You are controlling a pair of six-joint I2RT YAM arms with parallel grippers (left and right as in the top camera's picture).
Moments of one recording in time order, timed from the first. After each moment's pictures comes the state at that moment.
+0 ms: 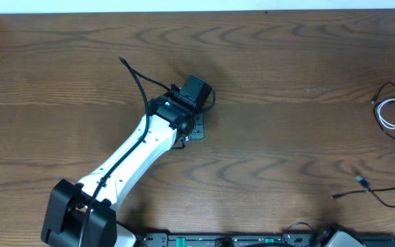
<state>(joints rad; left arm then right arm) -0.54 1.59 1.18 -0.91 -0.11 -0.56 -0.62 1.21 1.93 -1.53 0.10 0.28</state>
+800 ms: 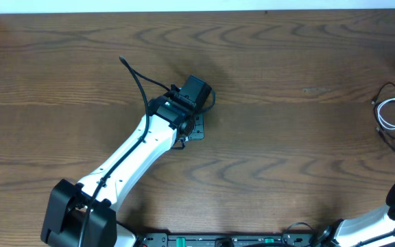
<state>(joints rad) -0.54 1.59 1.18 -0.92 -0.11 -0.56 -0.62 1.82 1.93 -1.31 -0.04 0.27</state>
